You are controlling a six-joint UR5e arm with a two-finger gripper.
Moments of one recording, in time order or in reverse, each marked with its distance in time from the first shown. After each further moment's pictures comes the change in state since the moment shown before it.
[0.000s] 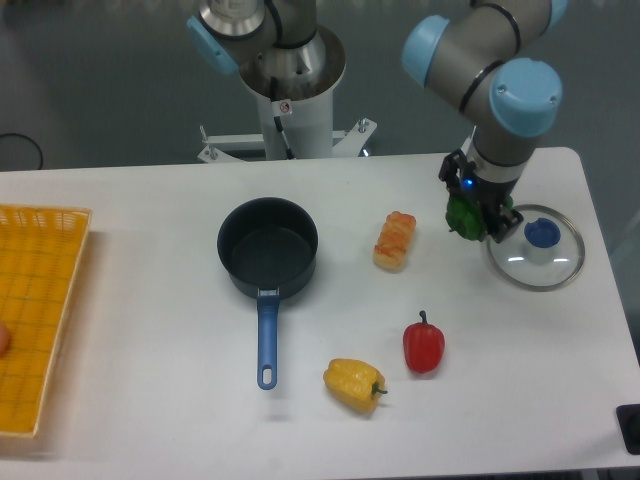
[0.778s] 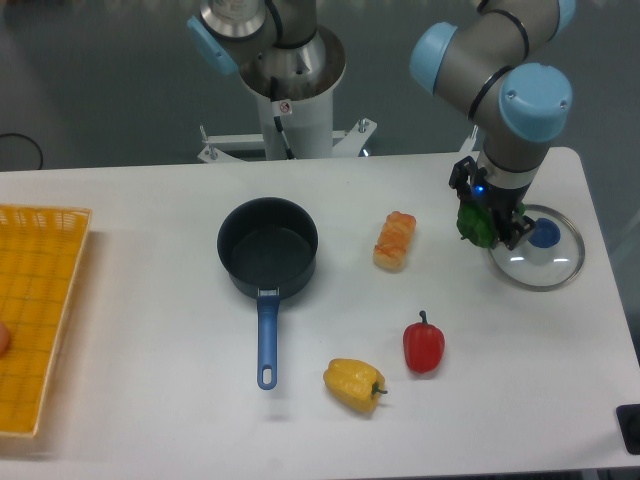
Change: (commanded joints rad) arm 0.037 -0.101 0.069 0.090 -0.002 0.002
